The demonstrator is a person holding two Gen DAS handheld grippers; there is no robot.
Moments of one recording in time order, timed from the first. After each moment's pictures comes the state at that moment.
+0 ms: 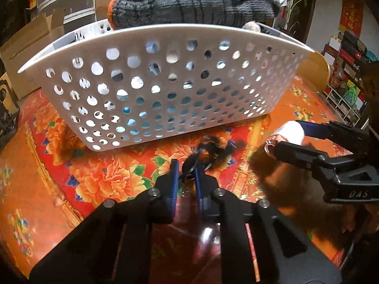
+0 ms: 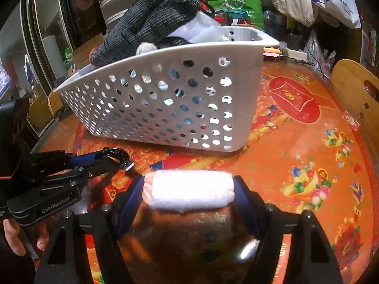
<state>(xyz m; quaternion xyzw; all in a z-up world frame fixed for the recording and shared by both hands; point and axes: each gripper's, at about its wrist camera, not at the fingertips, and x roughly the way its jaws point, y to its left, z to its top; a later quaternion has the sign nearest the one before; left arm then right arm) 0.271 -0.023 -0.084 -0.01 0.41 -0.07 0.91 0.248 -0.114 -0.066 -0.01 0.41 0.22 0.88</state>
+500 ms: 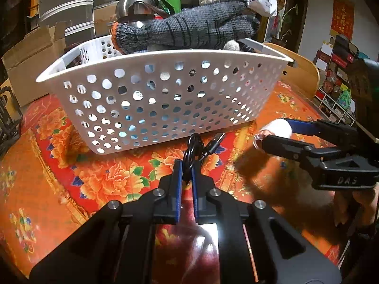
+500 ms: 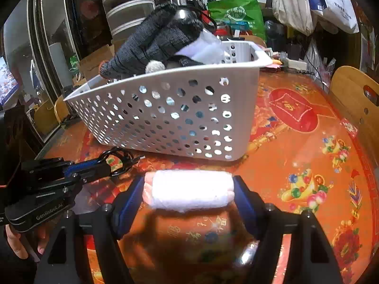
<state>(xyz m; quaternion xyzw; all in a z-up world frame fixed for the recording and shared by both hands) 0.238 -0.005 -0.064 -0.01 0.37 -0.08 0.92 0.237 -0.119 -0.056 0.00 0.38 0.23 0.90</state>
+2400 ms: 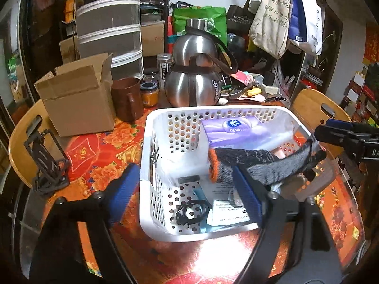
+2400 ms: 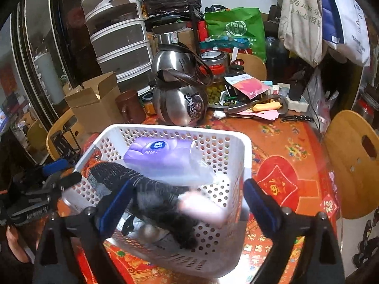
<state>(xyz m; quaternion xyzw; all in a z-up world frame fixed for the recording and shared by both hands) 0.332 0.087 0.054 -0.04 0.35 0.03 0.94 0.365 -0.097 0.072 -0.02 0.39 0.21 0.90</state>
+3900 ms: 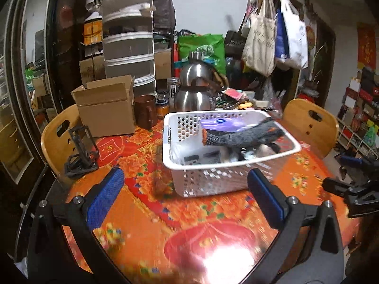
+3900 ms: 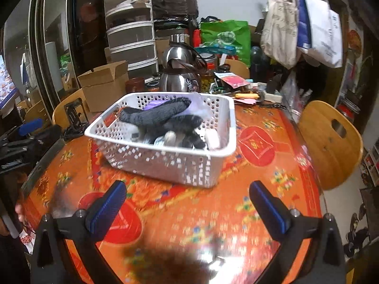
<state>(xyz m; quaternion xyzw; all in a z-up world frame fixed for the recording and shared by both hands) 0.150 0.071 0.096 -0.03 0.27 0.05 0.96 0.186 -0.125 0.065 -0.05 0.35 0.16 0.92</state>
